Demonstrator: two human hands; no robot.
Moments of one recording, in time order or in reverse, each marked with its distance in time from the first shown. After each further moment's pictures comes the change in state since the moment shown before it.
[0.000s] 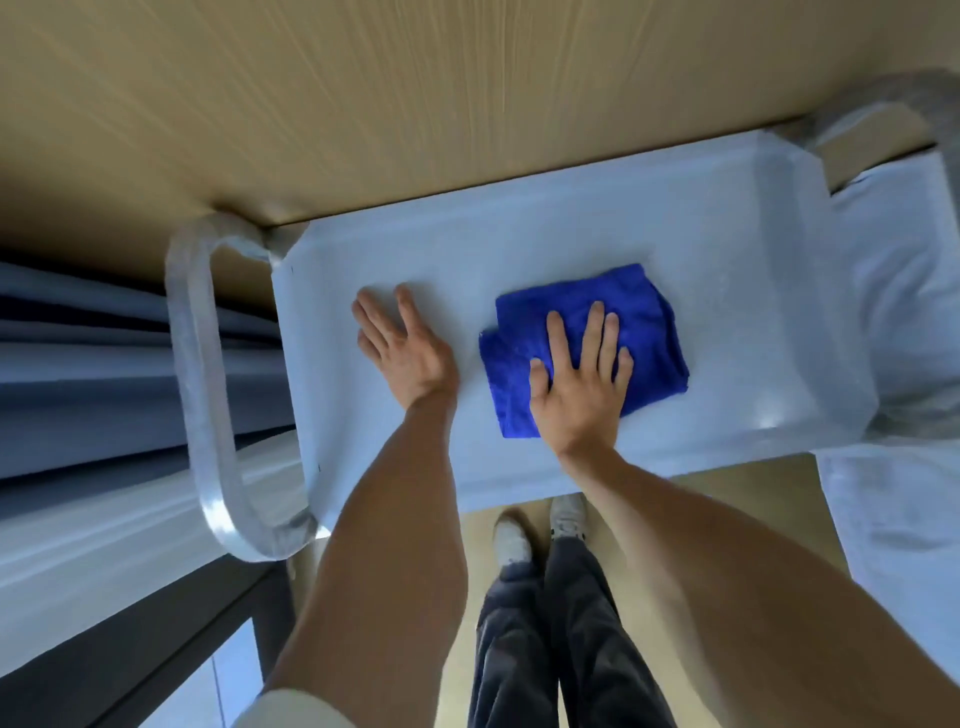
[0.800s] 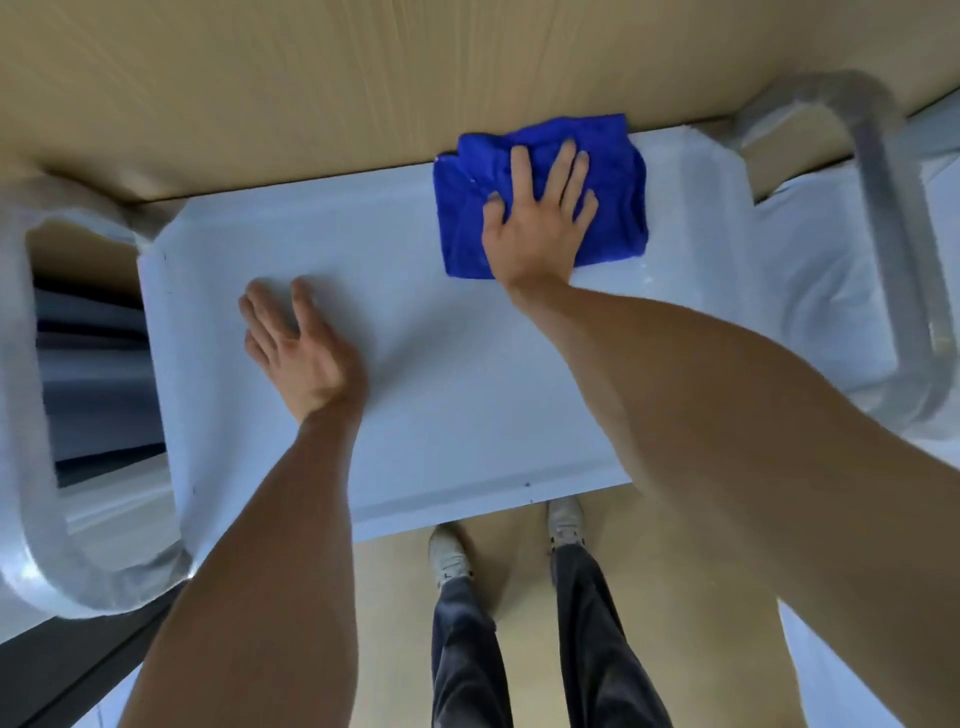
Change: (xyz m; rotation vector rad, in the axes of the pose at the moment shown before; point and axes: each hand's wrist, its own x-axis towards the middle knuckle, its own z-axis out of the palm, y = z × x) left_hand 0.002 -0.010 0.016 0.022 0.095 0.042; right_hand 0.182 0.006 -0.004 0.045 0.023 0.063
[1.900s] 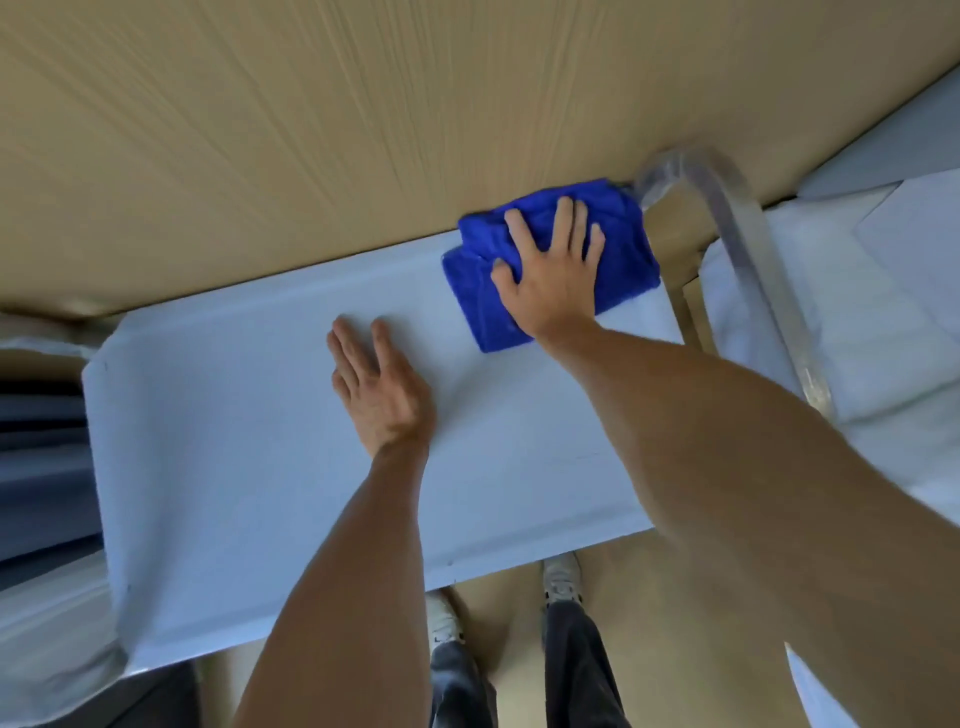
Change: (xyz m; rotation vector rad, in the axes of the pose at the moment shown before) left_hand -0.043 0.170 0.052 -0.047 -0.111 0.059; right_hand 0.071 0.134 -0.025 -0.023 0.074 -0.152
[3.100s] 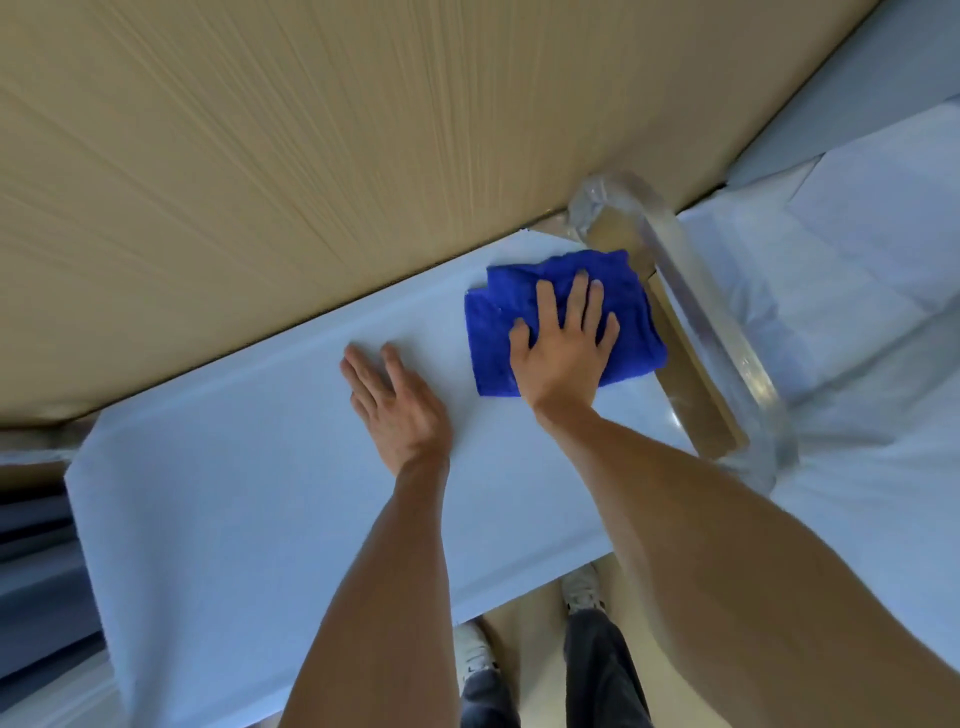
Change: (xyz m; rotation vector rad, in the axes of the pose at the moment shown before) left_hand -0.001 0.060 0.018 -0.017 -0.075 0.101; right_hand -0.058 0.043 -0.014 0.005 0.060 0.348
